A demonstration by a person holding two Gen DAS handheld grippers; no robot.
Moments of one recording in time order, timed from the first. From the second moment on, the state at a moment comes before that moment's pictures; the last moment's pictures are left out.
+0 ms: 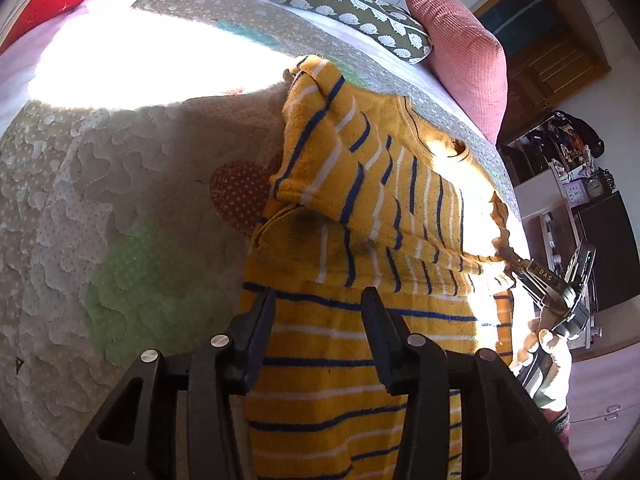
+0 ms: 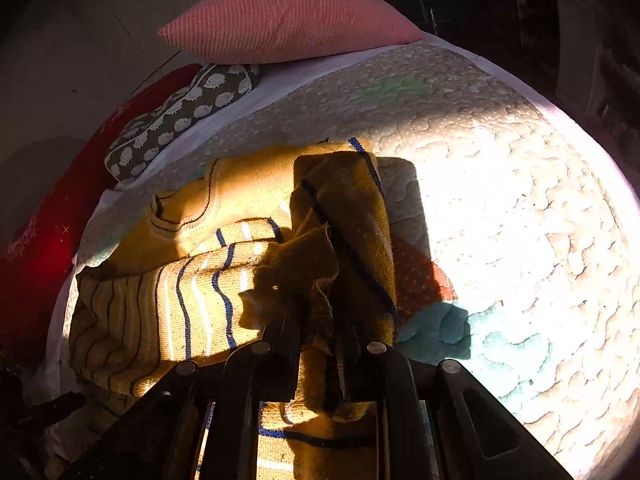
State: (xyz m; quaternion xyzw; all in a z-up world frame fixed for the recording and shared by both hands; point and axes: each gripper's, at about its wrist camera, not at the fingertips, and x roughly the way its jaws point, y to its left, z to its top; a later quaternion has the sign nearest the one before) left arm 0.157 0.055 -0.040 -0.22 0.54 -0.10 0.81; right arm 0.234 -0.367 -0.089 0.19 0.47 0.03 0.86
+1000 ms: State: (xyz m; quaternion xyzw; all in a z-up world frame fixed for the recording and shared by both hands) left arm -0.023 0.018 -0.069 -0.21 0.56 -0.16 0.78; right arm -0.090 -0.373 -0.101 0.35 0.43 0.09 0.83
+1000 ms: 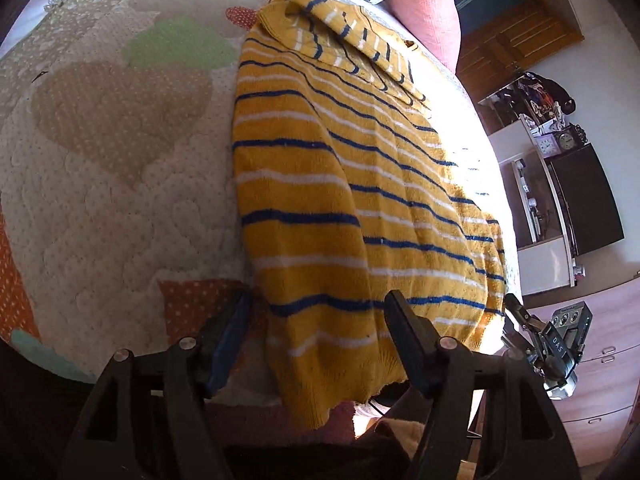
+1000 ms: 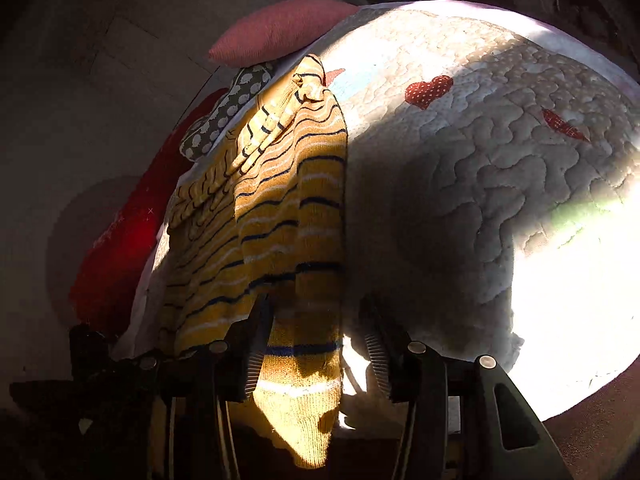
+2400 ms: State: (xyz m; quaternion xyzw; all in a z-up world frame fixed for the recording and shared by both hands) left arm -0.020 0.028 -0.017 -0.24 0.53 -0.16 0.80; right arm -0.084 -0.327 -0.051 0.36 0.40 0.24 0.81
